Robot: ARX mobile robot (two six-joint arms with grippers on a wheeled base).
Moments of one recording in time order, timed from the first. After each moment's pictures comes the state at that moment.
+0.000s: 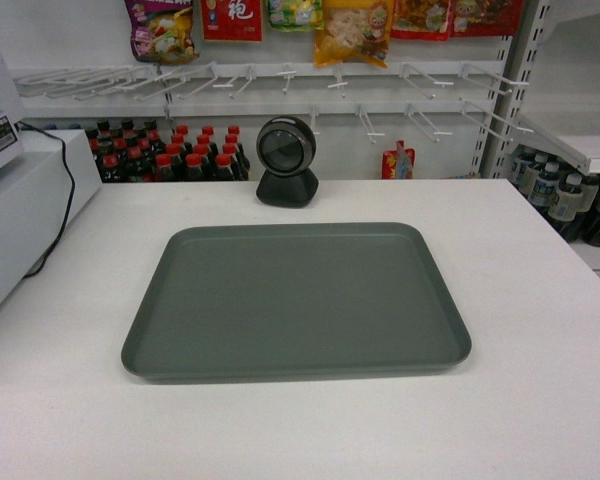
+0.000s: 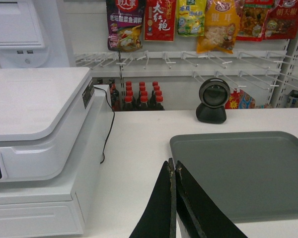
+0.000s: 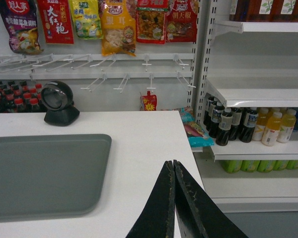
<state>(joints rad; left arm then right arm) 0.00 0.32 0.01 0.32 0.00 -0.02 0.00 0.32 0.01 0.32 0.00 -0.01</state>
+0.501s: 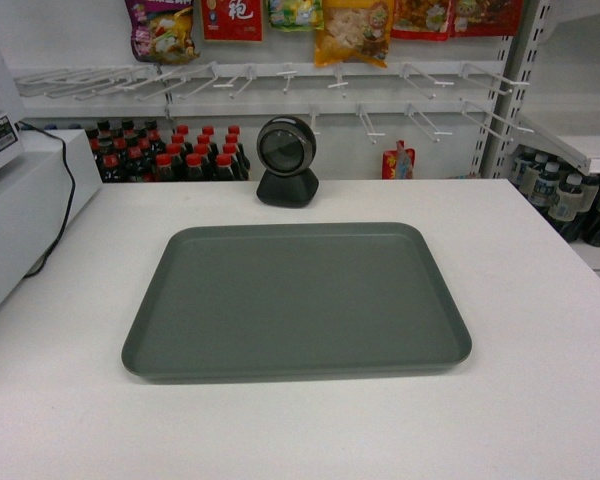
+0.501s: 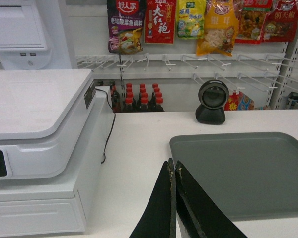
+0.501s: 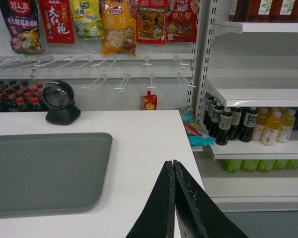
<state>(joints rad) 0.00 0.18 0.01 0.18 0.00 -0.02 0.00 0.18 0.01 0.19 0.00 -0.01</state>
